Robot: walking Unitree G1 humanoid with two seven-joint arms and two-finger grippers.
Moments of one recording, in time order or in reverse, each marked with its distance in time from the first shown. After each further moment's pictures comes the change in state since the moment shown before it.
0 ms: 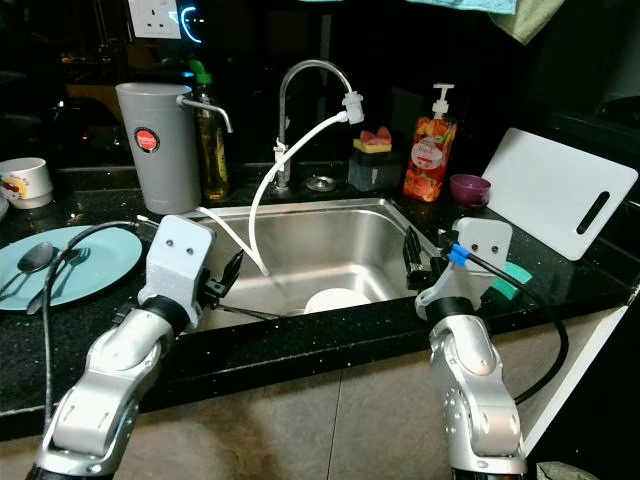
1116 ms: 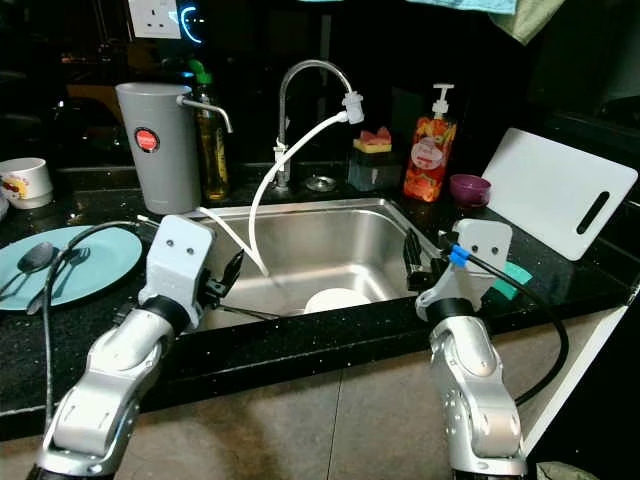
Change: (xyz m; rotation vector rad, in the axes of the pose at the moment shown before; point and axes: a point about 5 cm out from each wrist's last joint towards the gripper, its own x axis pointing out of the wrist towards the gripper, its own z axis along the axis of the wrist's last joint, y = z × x) left arm 0.000 0.000 0.000 -0.002 -0.001 0.000; right arm -0.001 -0.001 -0.001 -0.001 0.004 -0.002
